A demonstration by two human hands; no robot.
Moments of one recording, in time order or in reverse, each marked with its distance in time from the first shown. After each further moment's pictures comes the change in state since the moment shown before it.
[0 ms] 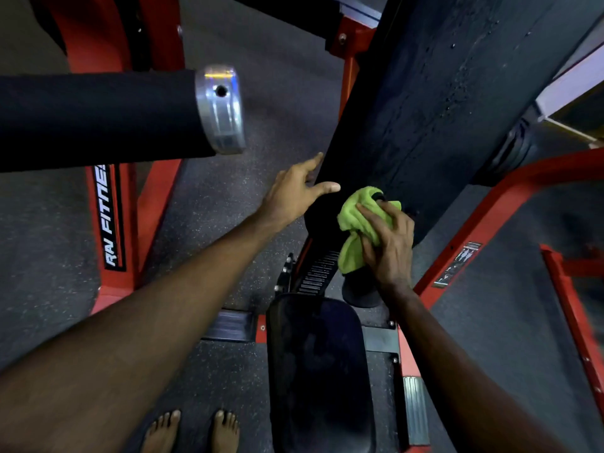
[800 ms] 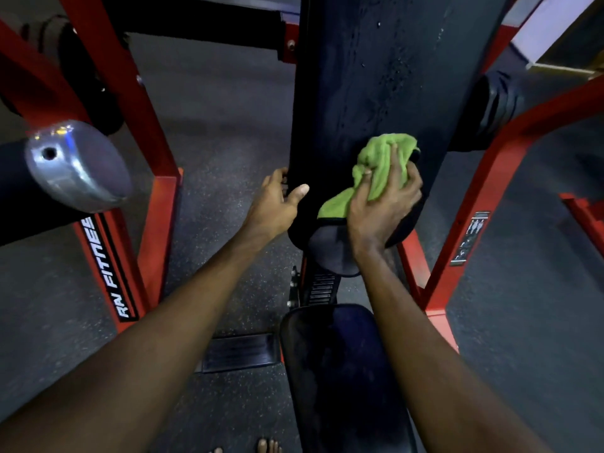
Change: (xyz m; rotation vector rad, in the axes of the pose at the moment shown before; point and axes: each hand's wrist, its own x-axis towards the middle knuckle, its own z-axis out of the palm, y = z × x) left_hand 0.017 -0.003 0.019 0.038 -0.001 -0.087; right_hand 0.065 -0.031 0.011 0.226 0.579 0.556
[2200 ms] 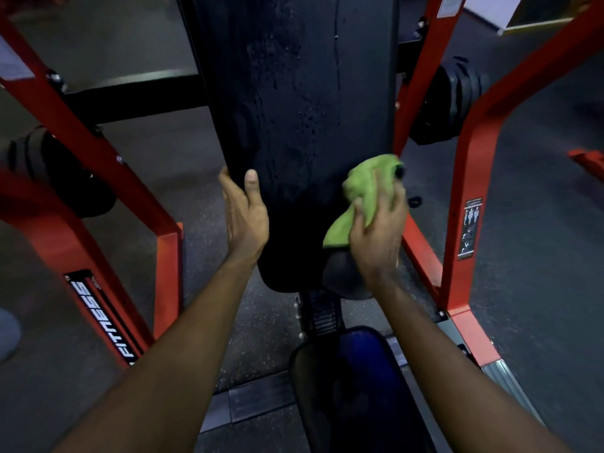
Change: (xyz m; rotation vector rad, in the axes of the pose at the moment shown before) left_hand 0.036 0.078 0.023 -0.137 0.317 0.241; right_hand 0.049 0.059 -0.030 -0.015 -0.094 -0.101
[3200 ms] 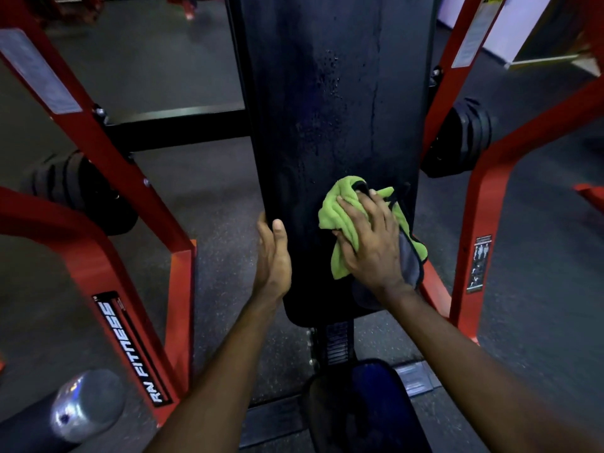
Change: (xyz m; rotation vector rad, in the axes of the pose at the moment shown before) left_hand 0.003 0.009 -0.018 -0.119 -0.176 -0.130; right_hand 0.043 -0.056 0.008 -0.162 -0.140 -0.447
